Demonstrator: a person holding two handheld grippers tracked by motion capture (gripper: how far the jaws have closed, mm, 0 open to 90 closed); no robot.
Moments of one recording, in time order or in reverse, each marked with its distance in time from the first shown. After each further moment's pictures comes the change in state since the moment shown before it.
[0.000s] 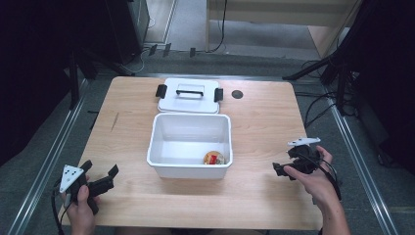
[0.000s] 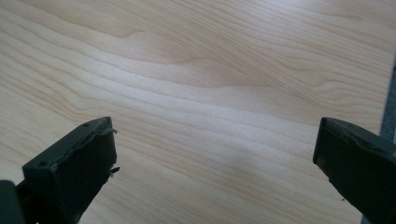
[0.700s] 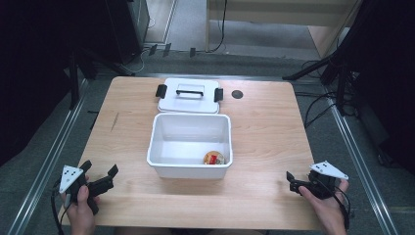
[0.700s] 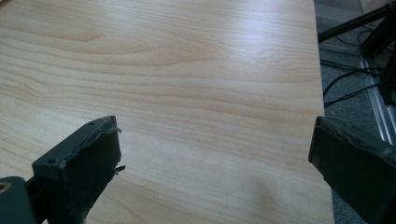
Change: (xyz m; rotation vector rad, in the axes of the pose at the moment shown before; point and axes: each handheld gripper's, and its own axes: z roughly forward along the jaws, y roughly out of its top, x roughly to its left) left arm 0.000 0.000 -0.001 -0.010 0.011 -0.003; right arm -0.014 -0.081 -0.009 -0.313 -0.074 0.129
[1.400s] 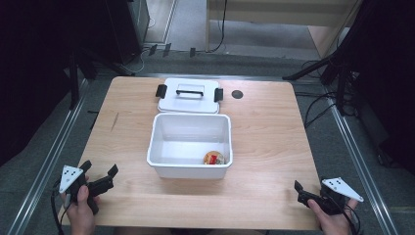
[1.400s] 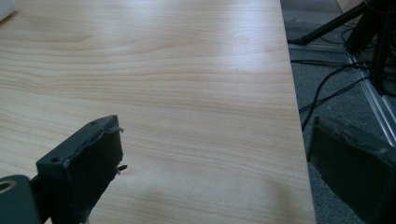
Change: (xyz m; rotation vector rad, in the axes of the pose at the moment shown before) left arm 0.000 0.000 0.000 0.005 0.001 -0.002; right arm -0.008 -0.037 -0.022 -0.094 -0.028 0.111
